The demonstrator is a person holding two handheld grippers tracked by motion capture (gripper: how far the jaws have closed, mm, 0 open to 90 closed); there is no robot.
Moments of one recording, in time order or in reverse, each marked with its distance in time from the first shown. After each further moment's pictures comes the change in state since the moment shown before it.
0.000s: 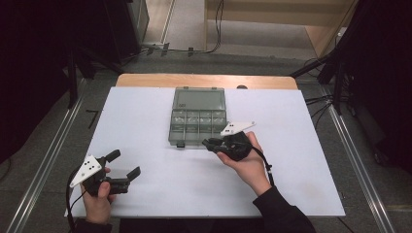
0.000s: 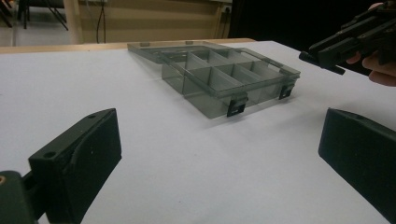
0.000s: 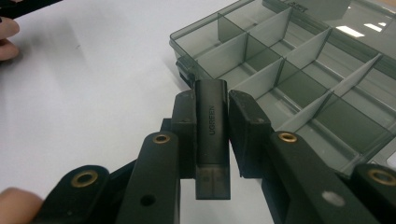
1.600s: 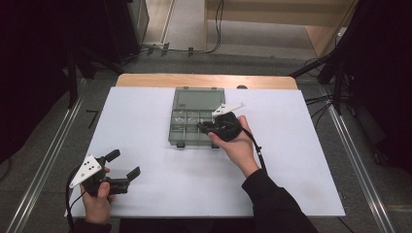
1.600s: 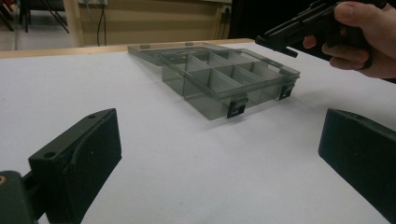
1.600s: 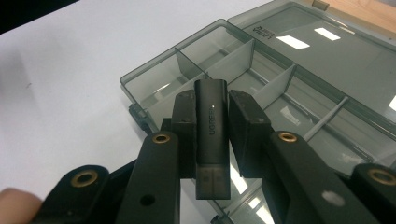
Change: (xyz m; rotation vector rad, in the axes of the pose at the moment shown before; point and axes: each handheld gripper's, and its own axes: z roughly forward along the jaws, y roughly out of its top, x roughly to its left) left arm 0.000 0.002 -0.001 -0.002 0.002 0.017; right arm -0.030 0.037 0.034 0.004 -0.055 0.048
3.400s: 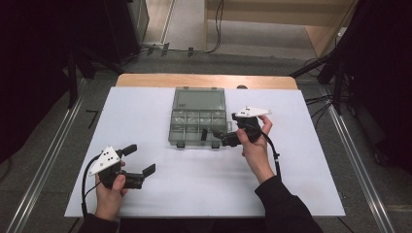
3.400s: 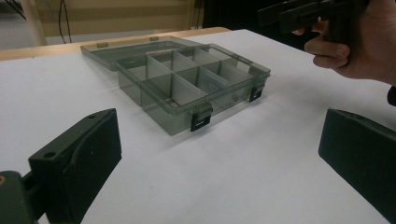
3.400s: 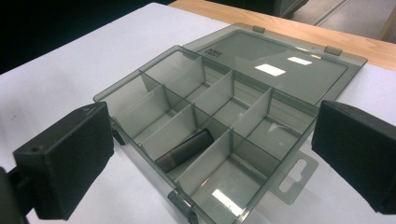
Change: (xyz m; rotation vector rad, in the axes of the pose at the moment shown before) left arm -0.021 0.024 0.036 0.073 -0.103 0.032; right arm -0.024 -0.032 -0.038 -0.179 -0.070 0.097
